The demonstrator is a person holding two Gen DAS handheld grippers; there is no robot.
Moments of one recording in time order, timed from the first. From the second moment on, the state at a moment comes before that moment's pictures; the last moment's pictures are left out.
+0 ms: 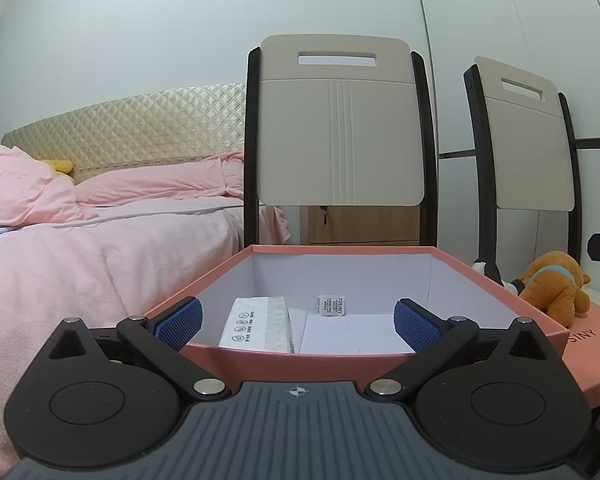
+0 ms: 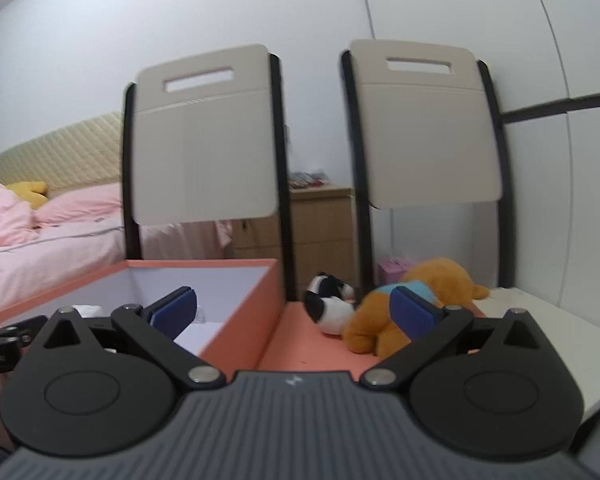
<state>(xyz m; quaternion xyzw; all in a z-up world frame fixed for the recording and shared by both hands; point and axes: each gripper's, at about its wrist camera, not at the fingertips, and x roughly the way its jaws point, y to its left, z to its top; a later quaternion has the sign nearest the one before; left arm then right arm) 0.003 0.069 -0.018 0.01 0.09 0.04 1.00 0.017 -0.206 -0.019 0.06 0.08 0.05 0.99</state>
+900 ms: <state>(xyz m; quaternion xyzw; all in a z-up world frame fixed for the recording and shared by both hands) 0.009 0.073 -0.029 0.00 0.09 0.07 0.99 0.197 -0.286 -0.041 0.08 0.23 -0.02 0.97</state>
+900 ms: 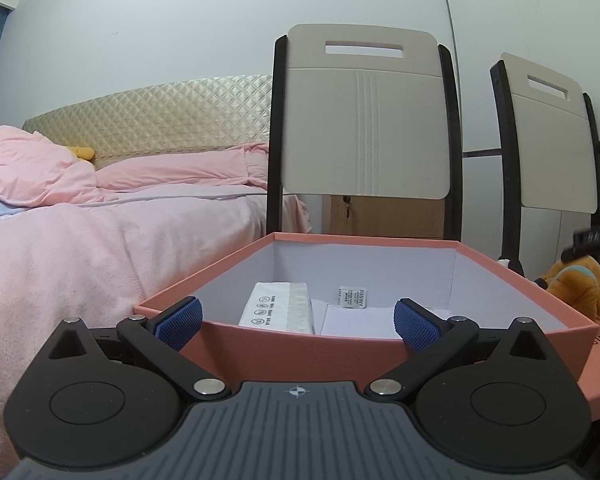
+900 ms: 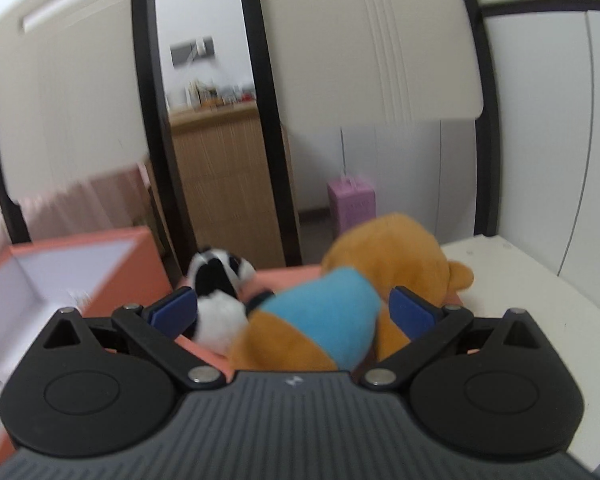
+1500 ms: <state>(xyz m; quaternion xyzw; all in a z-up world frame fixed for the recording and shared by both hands) 0.002 0.068 -0.027 0.00 0.08 0.07 0.99 0.178 -0.281 -0.032 0.11 0.22 -0.03 0.97</state>
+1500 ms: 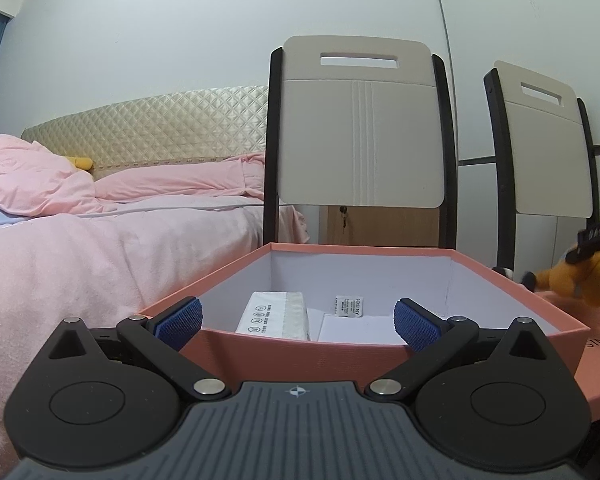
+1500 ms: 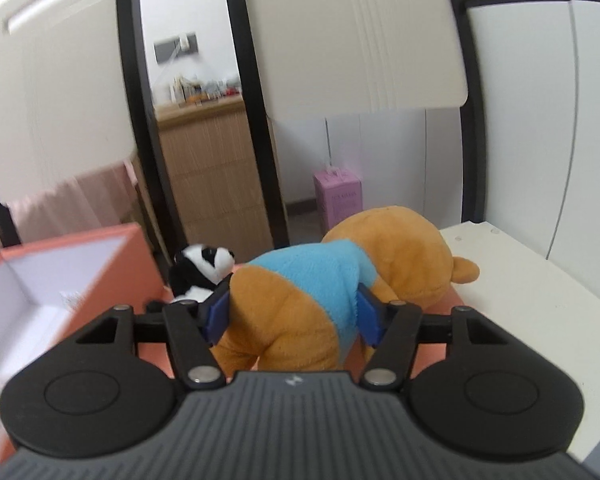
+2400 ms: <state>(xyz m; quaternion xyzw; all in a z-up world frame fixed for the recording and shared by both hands) -0.007 0.096 -0.008 -0.04 0.04 0.09 0.99 0.232 -0.014 0.038 -0.02 0.27 0.27 0.92</state>
